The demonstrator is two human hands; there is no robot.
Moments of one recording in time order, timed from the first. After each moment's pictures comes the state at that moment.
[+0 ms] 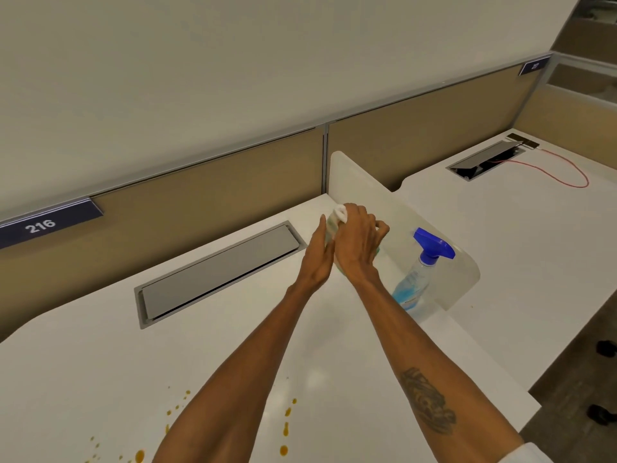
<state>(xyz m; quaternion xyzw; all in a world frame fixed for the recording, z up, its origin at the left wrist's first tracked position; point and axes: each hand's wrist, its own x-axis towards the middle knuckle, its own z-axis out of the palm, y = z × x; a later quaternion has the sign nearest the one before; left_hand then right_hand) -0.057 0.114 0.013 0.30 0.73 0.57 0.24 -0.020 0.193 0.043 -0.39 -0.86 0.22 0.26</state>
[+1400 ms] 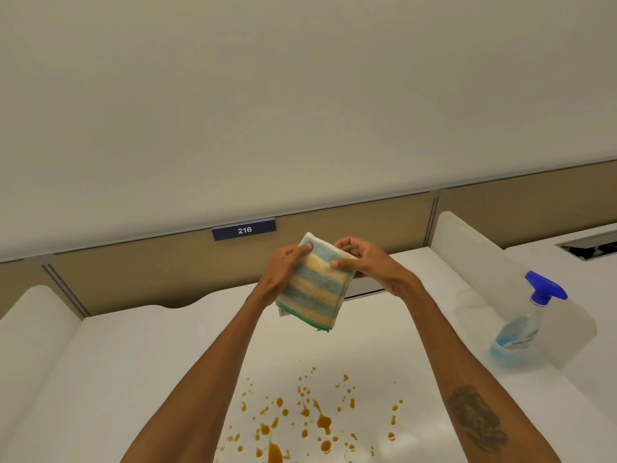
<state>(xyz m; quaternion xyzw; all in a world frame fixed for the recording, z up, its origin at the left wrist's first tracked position) -0.081 -0.254 0.150 0.19 0.77 0.59 0.13 -0.009 -0.038 0.162 0.04 -0.78 0.62 -0.02</state>
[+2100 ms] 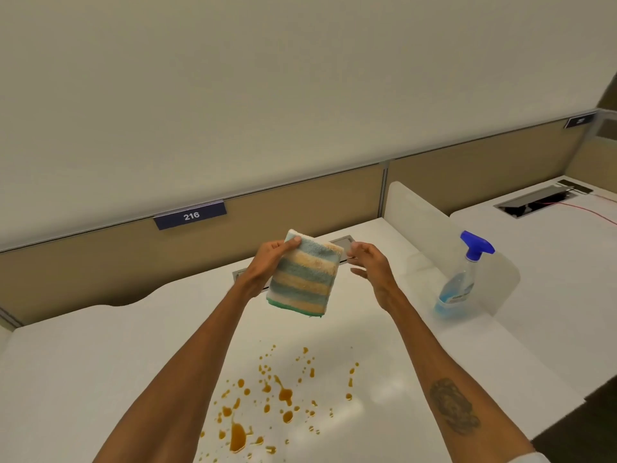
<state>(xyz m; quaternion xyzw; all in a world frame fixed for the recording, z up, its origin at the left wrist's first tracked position) -0.057 -0.187 0.117 0.19 0.75 0.59 0.24 0.054 0.032 0.070 -0.19 -0.65 0.72 0.17</state>
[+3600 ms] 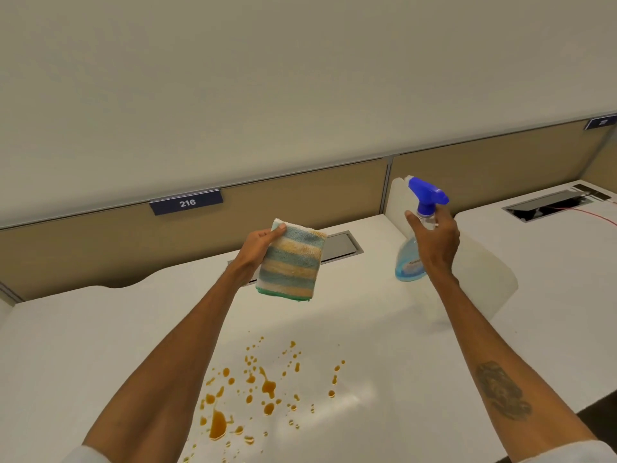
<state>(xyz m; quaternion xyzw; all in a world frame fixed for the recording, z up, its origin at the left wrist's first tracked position) -0.075 -0.168 0.103 0.13 0.75 0.61 0.20 0.074 0.160 0.101 -0.27 -0.76 0.40 0.44</state>
